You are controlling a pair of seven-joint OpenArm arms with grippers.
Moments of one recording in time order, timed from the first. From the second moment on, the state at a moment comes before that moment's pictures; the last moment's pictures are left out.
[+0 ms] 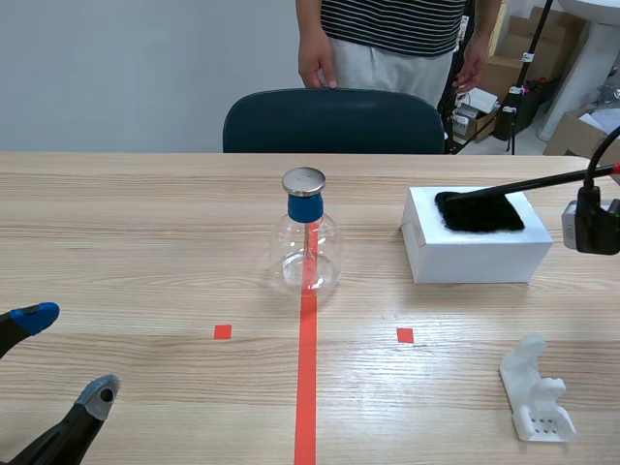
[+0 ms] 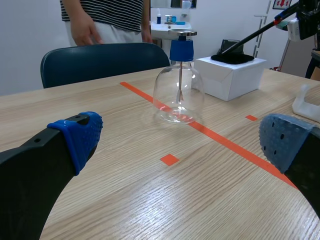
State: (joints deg) left arm 19.4 -26.7 2.6 53.1 14.7 -34.9 -81.8; right arm 3.7 49.4 -23.8 68.7 -59.4 -10.6 -6.6
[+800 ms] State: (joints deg) left arm 19.4 -26.7 2.6 53.1 14.7 -34.9 -81.8; right arm 3.8 47.9 -23.8 68.5 -58.5 -10.6 -6.9
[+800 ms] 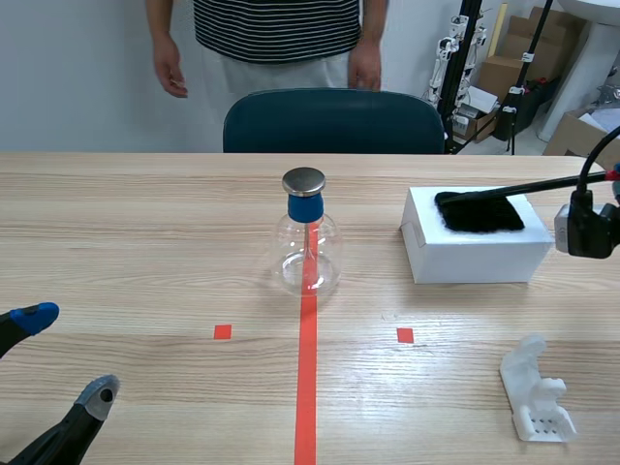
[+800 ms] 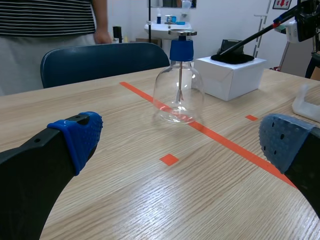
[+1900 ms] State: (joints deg) left arm 19.4 -26.7 2.6 53.1 14.7 -34.9 -81.8; right arm 3.8 51.3 -23.8 65.5 -54.6 -10.6 -5.9
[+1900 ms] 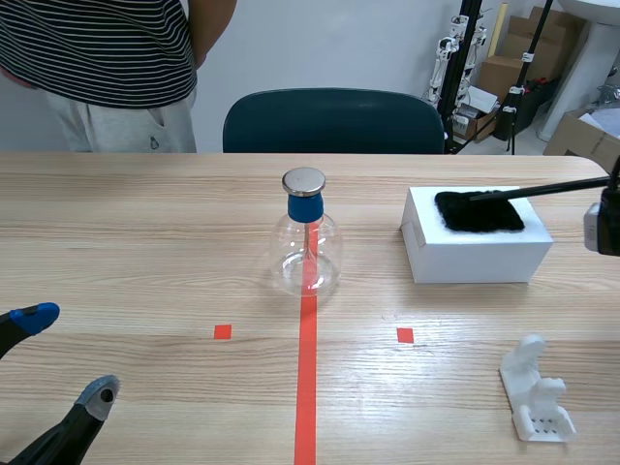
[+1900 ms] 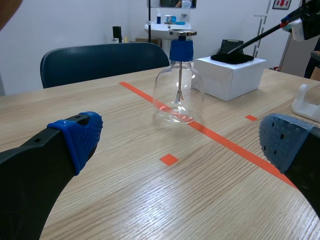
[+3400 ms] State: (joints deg) left arm 19.4 -26.7 2.6 53.1 14.7 -34.9 -81.8; right arm -0.1 58.3 -23.8 72.0 -45.0 -15.9 -2.0
